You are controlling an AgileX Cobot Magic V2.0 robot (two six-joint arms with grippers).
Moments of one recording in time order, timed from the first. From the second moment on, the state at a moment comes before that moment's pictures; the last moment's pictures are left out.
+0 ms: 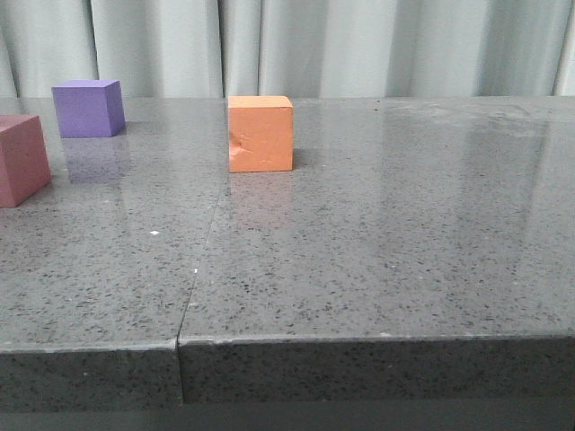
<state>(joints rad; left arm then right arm) -0.03 1.29 -1.15 -0.04 0.57 0.10 0.53 0.68 -0.54 -0.08 0.54 0.15</state>
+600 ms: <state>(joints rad) -0.03 1.57 -1.53 -0.61 0.84 0.85 0.53 0.68 -0.54 -0.08 0.54 0.15</state>
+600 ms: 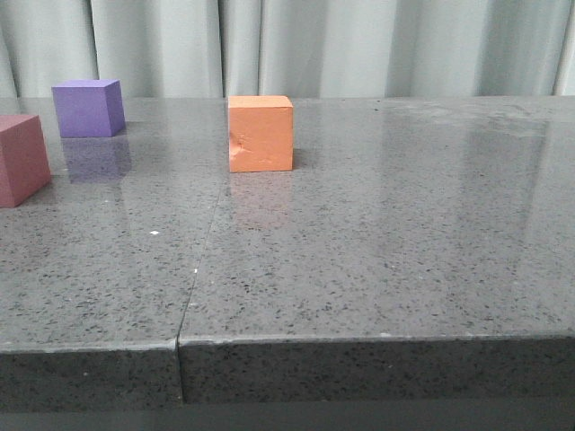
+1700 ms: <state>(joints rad) -0.37 1.95 -1.78 -0.57 0.96 1.23 0.53 0.68 -0.54 -0.08 0.54 0.15</state>
